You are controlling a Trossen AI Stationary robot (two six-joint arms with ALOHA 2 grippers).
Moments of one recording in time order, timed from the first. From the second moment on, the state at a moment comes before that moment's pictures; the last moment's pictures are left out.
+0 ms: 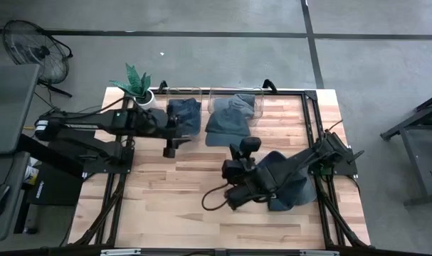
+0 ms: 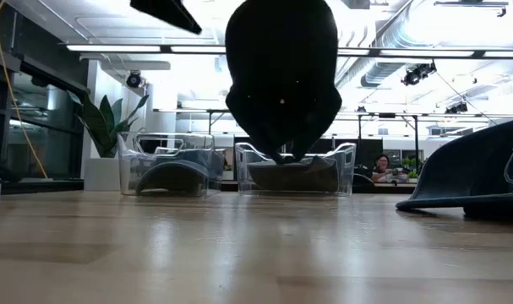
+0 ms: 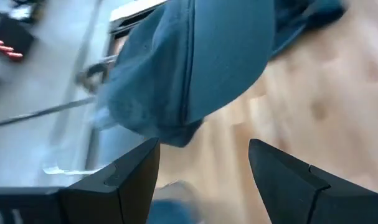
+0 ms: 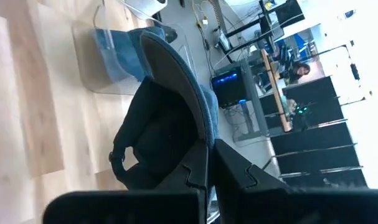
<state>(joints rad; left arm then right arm) -0.02 1.08 1.10 -0.61 -0.22 0.33 0.45 1.96 1.93 -1.41 1.20 0.38</state>
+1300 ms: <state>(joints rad) -0.34 1.23 1.15 -0.53 -1.20 0.48 0.31 1.97 1.99 -0.67 1.19 -0.49</state>
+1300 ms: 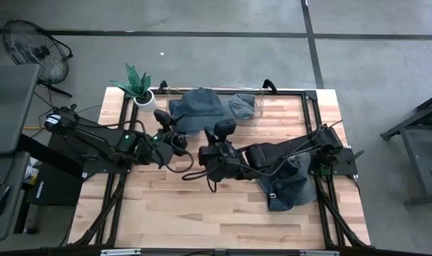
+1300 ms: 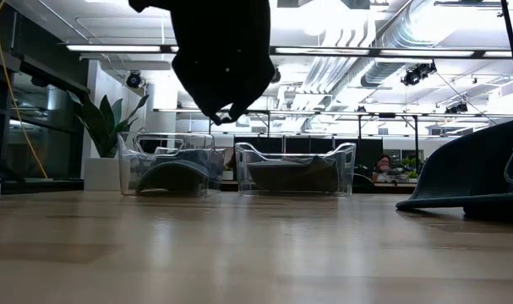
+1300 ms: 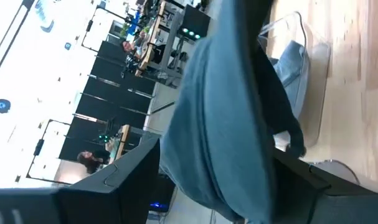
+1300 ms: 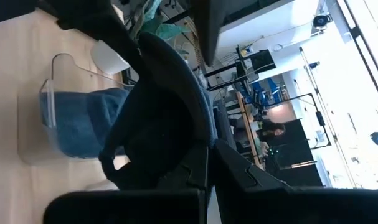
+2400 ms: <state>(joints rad) -0.34 1.23 1.15 -0.42 -1.16 0.52 0.29 1.97 1.99 -0.67 1.11 -0.47</state>
